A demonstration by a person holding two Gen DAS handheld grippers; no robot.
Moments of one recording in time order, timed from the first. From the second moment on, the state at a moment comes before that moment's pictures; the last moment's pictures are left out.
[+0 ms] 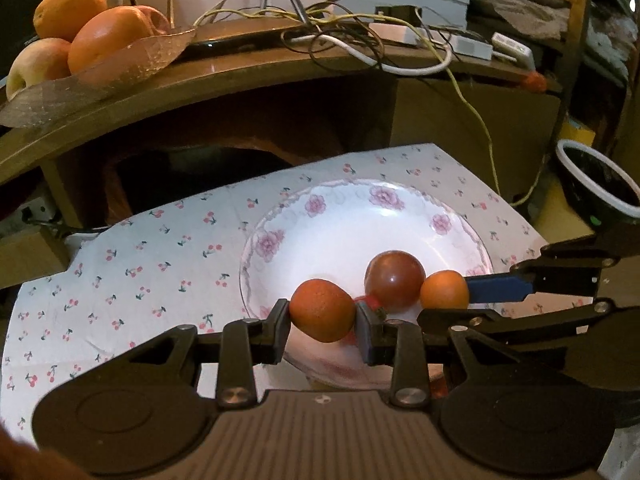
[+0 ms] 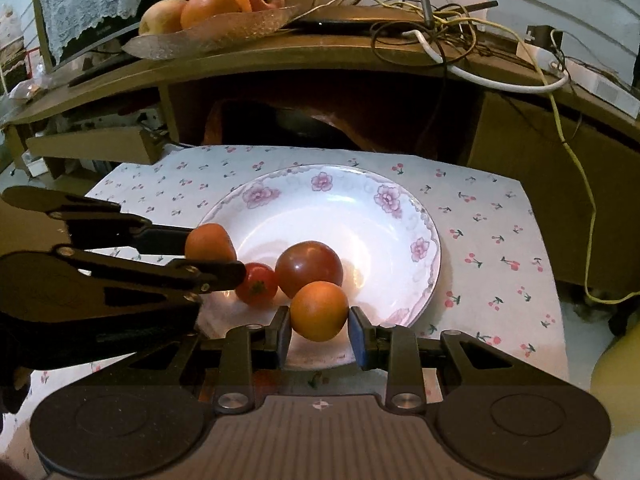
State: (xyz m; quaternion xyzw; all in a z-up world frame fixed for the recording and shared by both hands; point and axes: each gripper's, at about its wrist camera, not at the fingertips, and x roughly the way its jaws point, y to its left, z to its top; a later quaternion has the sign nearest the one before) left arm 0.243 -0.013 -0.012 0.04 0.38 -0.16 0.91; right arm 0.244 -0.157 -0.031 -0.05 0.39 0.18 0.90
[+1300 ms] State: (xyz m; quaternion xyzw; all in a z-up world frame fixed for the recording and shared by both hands) left arm 0.243 -0.003 0.013 0.02 0.36 -0.16 0.92; right arm 0.234 -0.175 -0.007 -0.03 0.35 0.17 0.92
